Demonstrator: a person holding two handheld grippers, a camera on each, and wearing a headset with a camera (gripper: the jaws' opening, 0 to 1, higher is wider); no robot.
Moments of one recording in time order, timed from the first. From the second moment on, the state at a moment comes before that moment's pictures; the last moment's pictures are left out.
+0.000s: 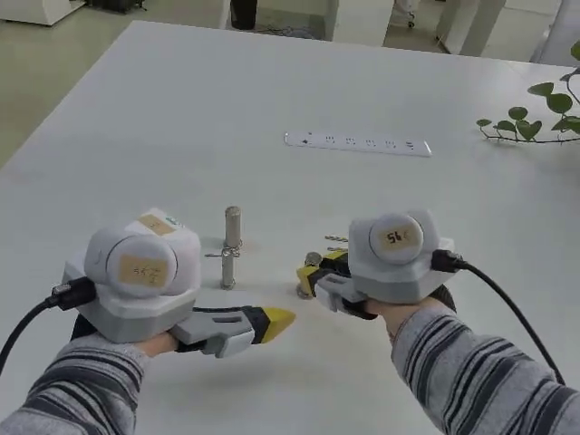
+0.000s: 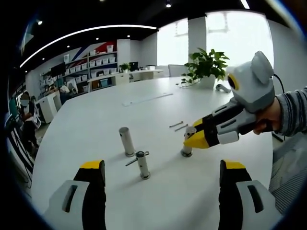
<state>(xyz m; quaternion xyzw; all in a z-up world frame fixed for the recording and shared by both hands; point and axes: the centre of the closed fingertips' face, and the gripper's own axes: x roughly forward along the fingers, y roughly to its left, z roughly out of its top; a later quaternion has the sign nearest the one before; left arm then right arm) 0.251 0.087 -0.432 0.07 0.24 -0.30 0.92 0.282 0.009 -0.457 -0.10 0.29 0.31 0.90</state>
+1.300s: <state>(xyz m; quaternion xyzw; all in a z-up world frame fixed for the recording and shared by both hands) 0.255 0.088 -0.421 0.03 0.22 -0.30 0.93 0.263 -0.019 -0.441 -0.15 0.29 0.37 0.87</state>
